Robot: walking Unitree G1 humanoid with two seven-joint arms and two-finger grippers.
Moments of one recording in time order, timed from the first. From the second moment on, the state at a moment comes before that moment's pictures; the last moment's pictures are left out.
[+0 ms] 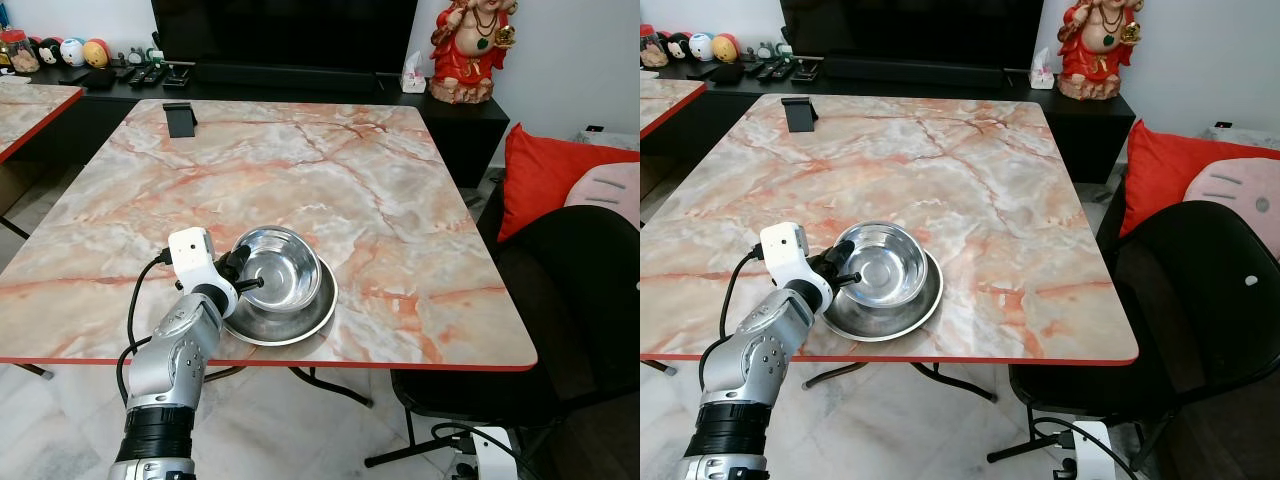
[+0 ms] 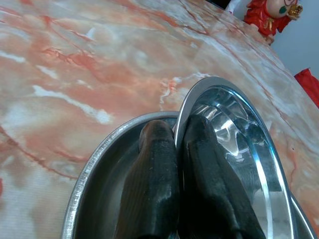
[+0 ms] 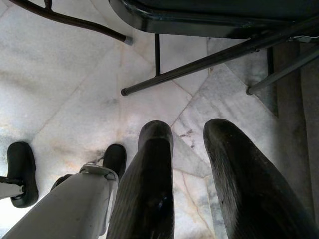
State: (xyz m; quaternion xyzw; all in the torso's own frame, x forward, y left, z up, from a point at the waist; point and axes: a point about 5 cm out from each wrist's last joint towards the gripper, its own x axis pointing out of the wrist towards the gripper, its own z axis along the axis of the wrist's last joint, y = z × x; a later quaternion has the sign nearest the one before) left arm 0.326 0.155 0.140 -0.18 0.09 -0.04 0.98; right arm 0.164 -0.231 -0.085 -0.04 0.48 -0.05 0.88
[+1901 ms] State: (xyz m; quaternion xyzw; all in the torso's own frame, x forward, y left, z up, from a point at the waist) left arm 0.328 0.143 0.139 -0.07 0.09 -0.12 0.99; right arm 0.164 -0.230 -0.085 -0.04 0.48 -0.05 0.87
